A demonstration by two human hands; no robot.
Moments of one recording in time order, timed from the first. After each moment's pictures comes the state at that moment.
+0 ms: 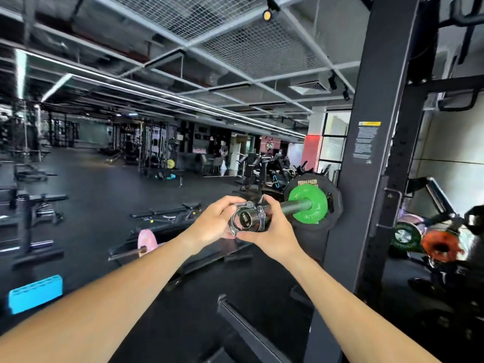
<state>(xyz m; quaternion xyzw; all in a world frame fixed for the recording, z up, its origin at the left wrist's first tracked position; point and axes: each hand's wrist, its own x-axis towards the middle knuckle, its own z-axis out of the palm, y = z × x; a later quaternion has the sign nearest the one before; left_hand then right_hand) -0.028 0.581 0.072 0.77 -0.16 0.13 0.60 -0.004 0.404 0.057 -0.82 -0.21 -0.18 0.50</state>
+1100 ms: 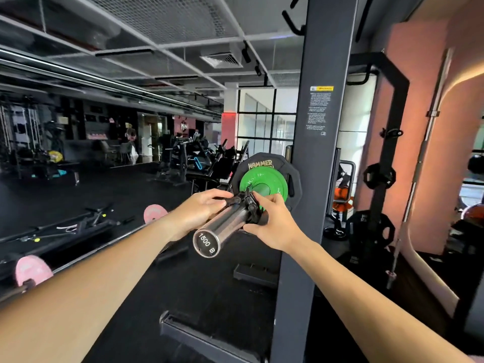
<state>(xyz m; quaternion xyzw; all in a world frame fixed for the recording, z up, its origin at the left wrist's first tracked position) 0.209 0.551 0.065 0.80 -0.27 -0.03 0.54 0.152 0.341 0.040 -0.91 -0.07 -0.26 0.31</state>
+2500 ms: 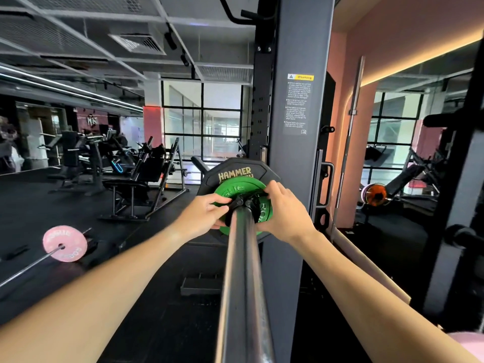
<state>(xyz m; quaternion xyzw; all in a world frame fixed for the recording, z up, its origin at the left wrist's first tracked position) 0.395 0.453 0.058 0.75 -0.42 -0.05 0.51 0.264 0.276 0.064 -0.93 0.11 -0.35 0.08</state>
